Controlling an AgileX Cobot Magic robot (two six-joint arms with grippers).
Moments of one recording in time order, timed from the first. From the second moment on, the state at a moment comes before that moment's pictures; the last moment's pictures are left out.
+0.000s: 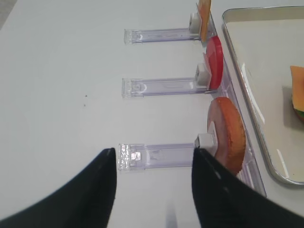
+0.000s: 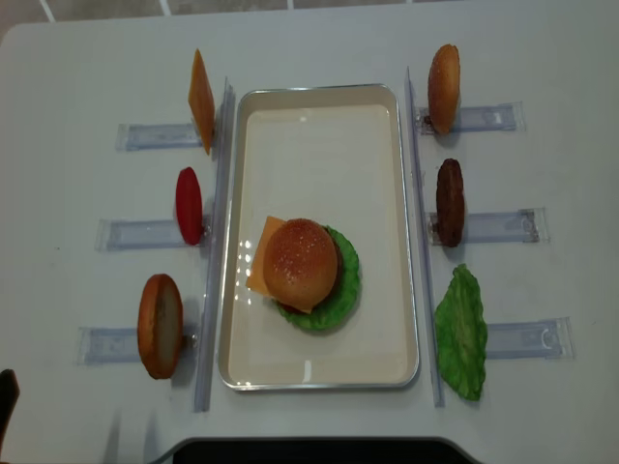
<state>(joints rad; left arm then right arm) 0.01 -0.02 -0.47 0.04 1.11 0.02 -0.05 0.48 -0.90 -0.06 1.22 -0.01</state>
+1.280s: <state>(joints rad) 0.01 -0.02 -0.47 0.04 1.11 0.02 -0.05 0.03 -0.53 -0.05 1.18 0.08</state>
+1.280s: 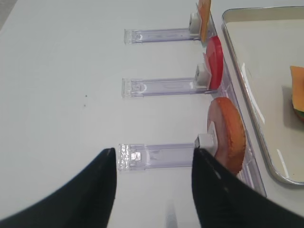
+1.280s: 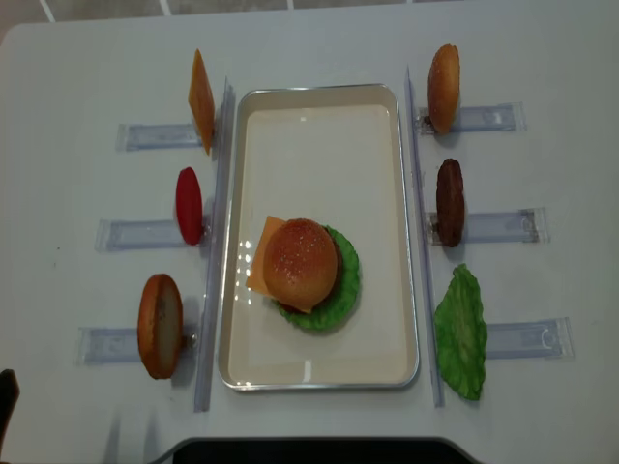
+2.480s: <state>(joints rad) 0.01 -0.02 -0.47 0.04 1.11 0.02 -0.05 -0.01 -0.51 -0.05 1.14 0.07</state>
